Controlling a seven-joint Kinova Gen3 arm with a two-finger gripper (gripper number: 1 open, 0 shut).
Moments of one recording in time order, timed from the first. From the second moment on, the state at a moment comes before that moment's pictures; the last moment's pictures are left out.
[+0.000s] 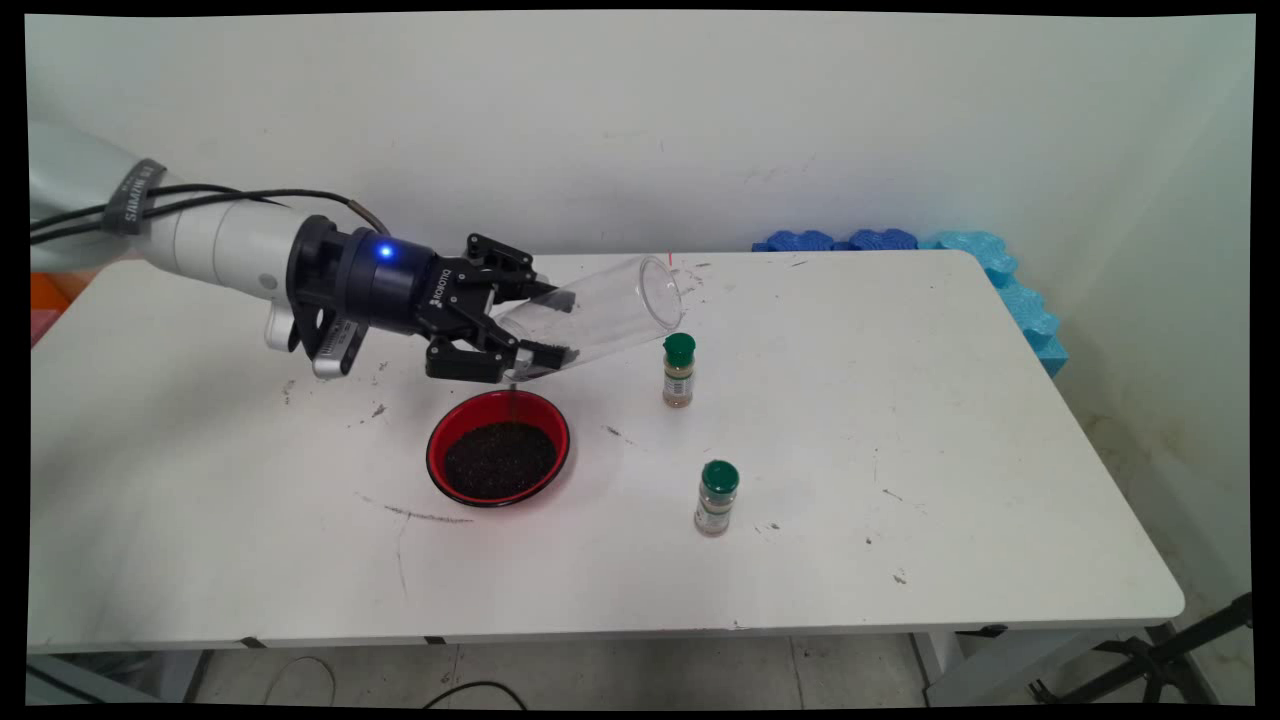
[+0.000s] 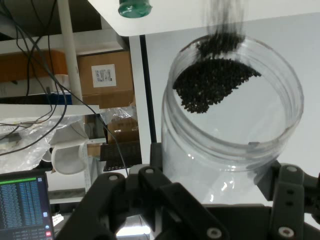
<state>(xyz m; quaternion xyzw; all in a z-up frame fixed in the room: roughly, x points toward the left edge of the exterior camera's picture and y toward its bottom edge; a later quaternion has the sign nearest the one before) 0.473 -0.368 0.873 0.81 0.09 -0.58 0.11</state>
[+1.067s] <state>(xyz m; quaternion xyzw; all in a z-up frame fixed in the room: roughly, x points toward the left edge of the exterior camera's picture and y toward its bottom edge) 0.480 -0.369 0.870 0.81 0.07 -0.57 0.12</state>
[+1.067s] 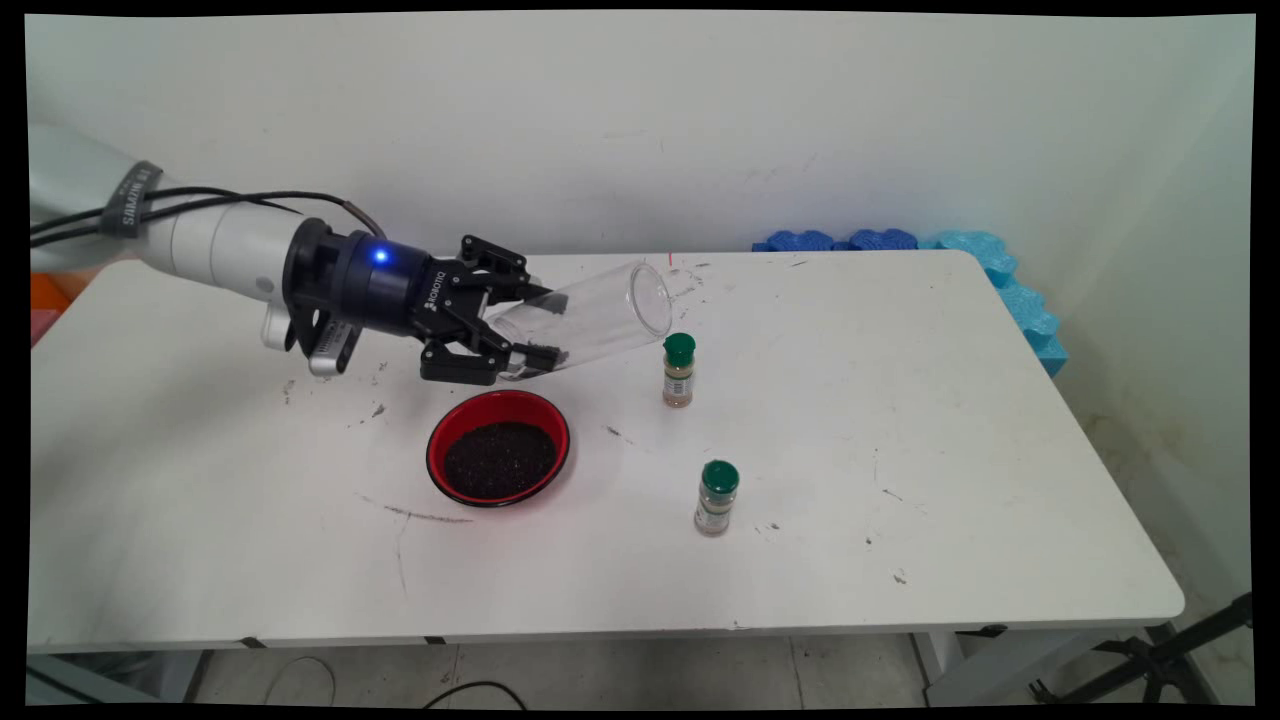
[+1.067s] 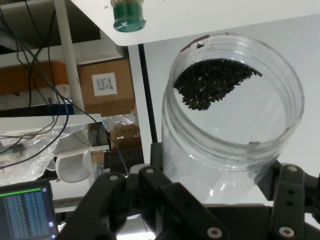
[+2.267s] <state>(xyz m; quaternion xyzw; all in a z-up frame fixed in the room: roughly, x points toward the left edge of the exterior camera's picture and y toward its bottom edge) 0.488 -0.362 0.896 0.85 -0.12 -0.48 0.18</state>
